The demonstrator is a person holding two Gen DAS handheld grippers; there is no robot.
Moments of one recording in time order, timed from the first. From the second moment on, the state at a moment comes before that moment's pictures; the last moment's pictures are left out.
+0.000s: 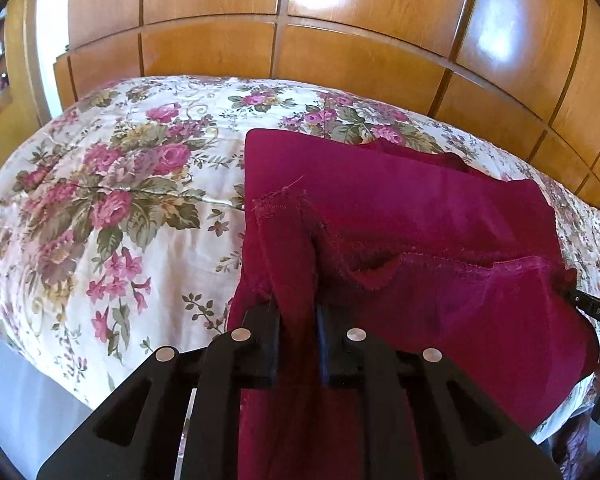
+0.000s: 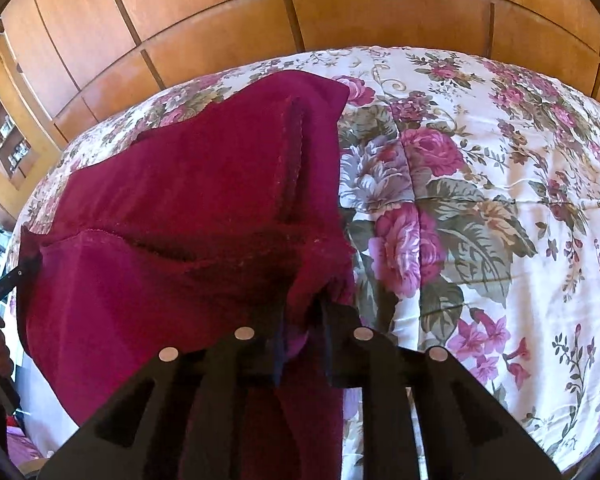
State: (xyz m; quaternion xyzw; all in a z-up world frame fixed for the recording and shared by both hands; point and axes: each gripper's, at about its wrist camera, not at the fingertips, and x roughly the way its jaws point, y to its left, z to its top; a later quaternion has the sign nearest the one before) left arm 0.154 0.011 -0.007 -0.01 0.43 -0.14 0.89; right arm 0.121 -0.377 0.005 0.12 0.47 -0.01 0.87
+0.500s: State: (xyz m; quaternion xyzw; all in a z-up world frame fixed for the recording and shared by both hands) left arm 0.149 0.012 -0.006 -0.01 0.42 -0.13 0.90; right arm 0.113 -0.371 0.004 0.12 0.45 -0.03 0.88
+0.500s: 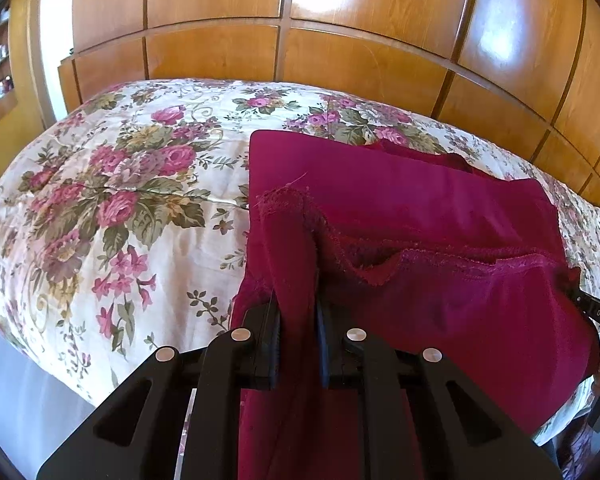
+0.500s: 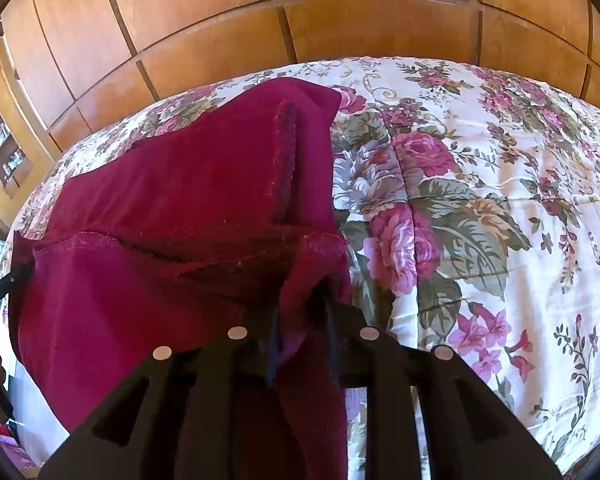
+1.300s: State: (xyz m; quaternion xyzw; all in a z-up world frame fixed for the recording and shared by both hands) left arm 0.105 0.026 0.023 -0.05 0.37 -0.14 0.92; right arm 0.083 -0.340 0.049 0.01 0.42 -0.04 0.91
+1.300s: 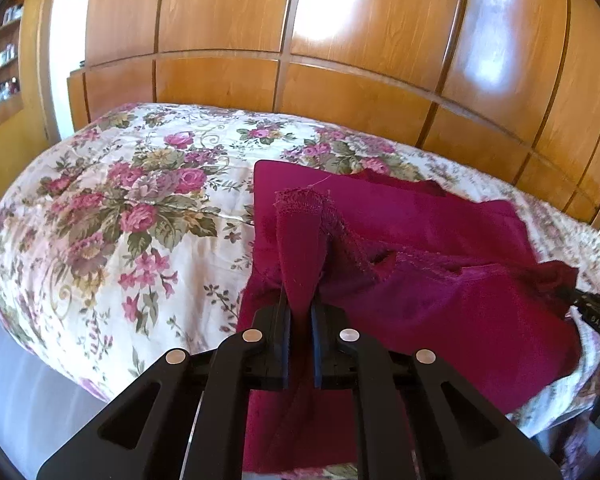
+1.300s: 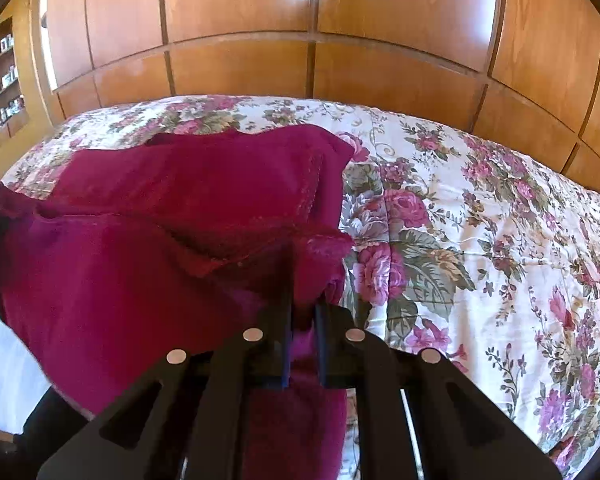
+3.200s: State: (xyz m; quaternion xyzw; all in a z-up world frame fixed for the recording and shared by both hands) left arm 0.109 0.061 0.034 -0.12 0.38 -0.15 0.90; right arm 0.106 -0.369 0.064 0.09 0.41 0.00 0.91
